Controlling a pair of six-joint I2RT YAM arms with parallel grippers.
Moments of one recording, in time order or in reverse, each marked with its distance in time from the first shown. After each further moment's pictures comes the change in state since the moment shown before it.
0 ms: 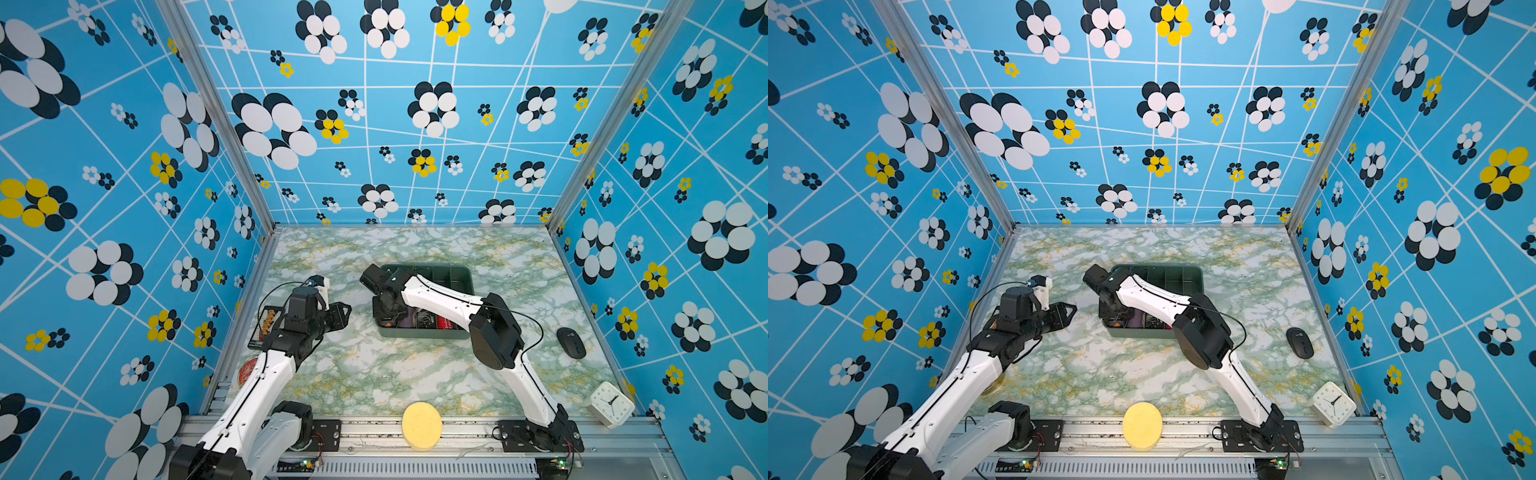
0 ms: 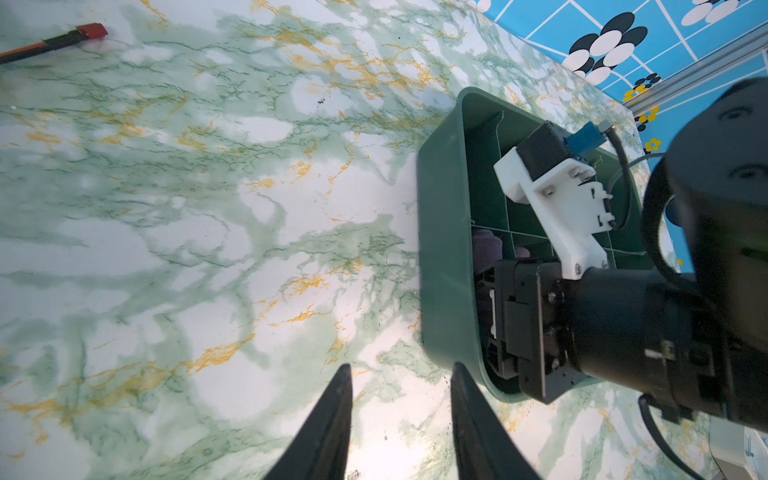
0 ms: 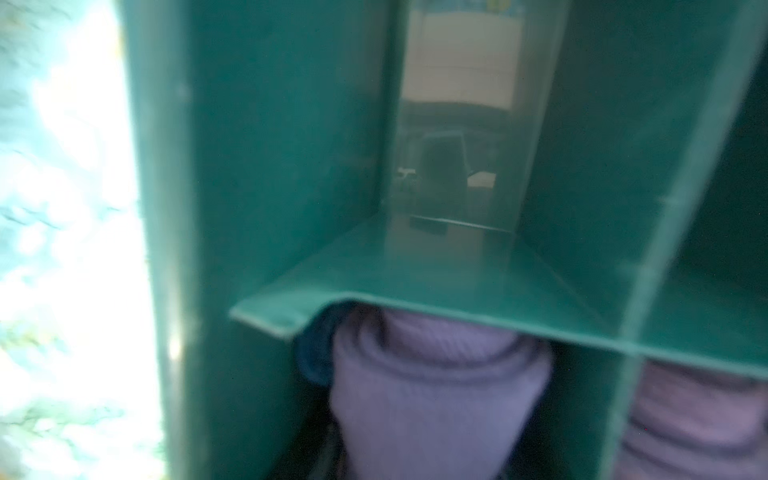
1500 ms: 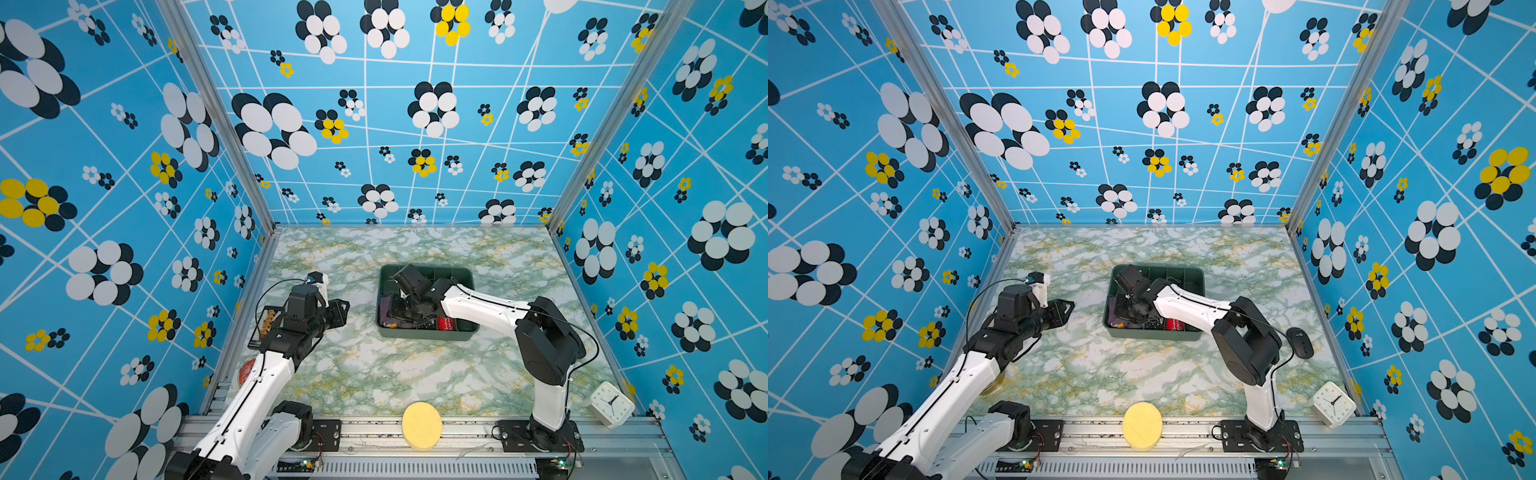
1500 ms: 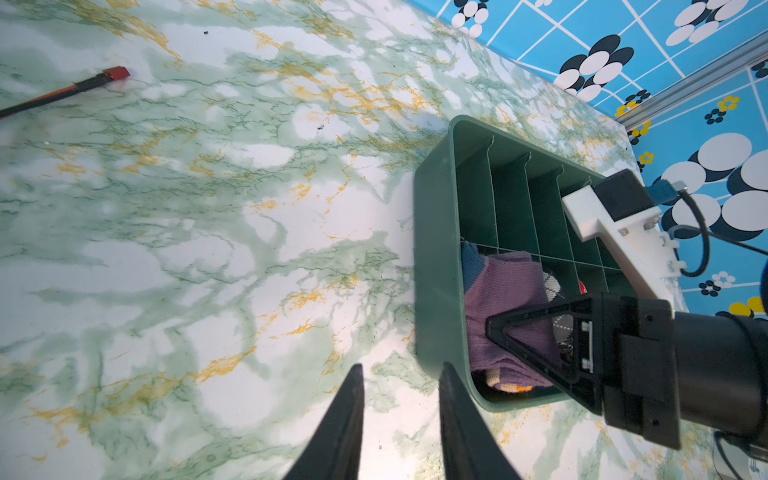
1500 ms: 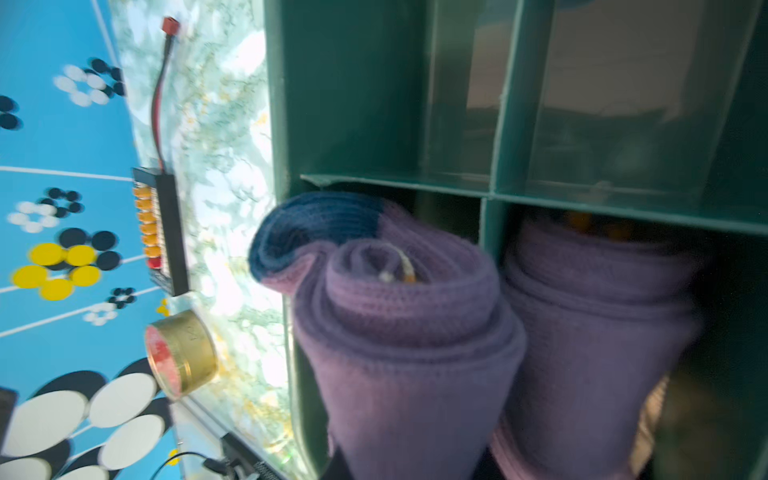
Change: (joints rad) left arm -0.019 -0.023 0.029 -0.018 -0.038 -0.007; right arm -0.073 -0.367 -0.551 0.467 -0.224 0.103
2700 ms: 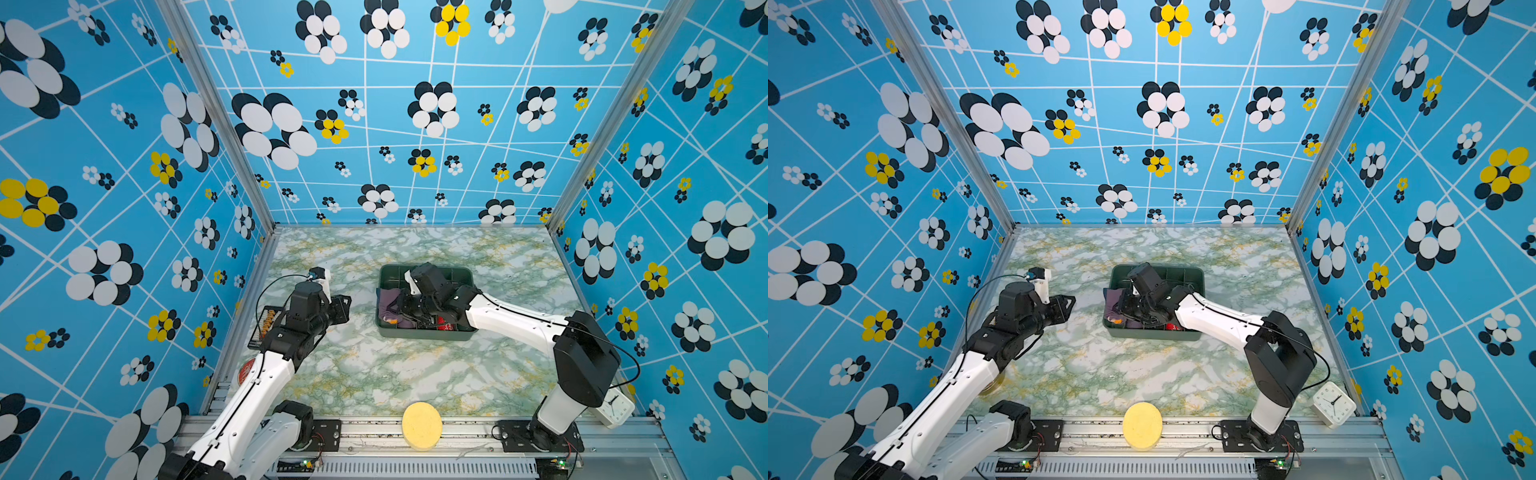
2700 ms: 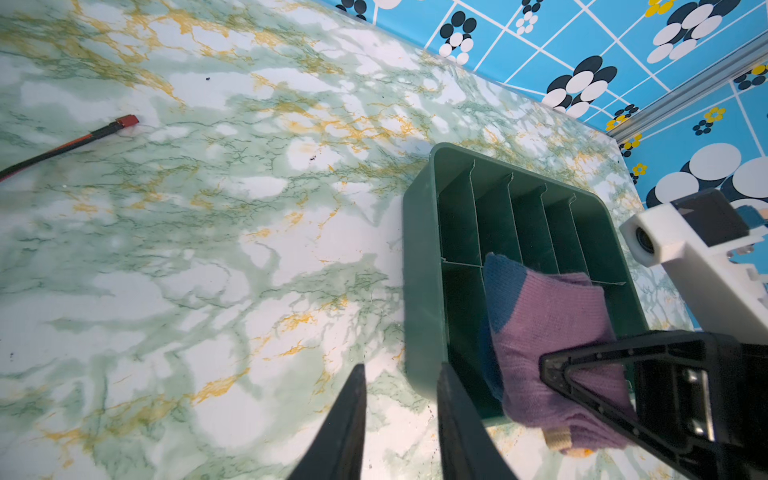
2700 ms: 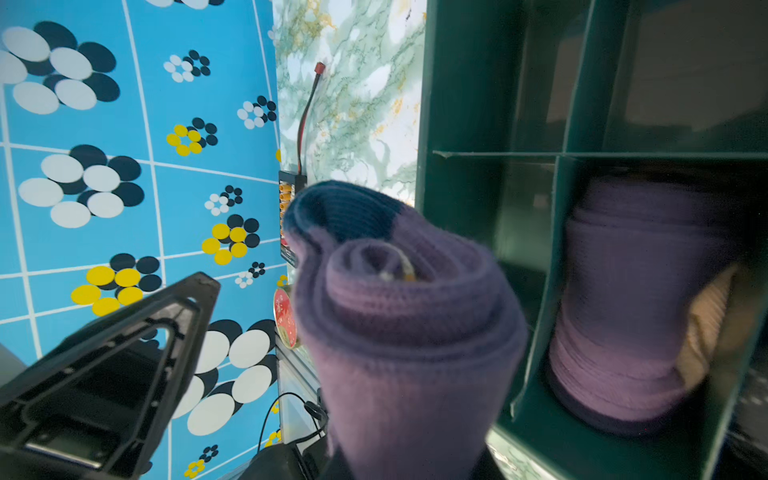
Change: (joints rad) left arm -0.060 -0.011 0.043 0.005 -0.074 -0.011; right arm -0.022 -0.237 -0.242 0.293 -0.134 0.123
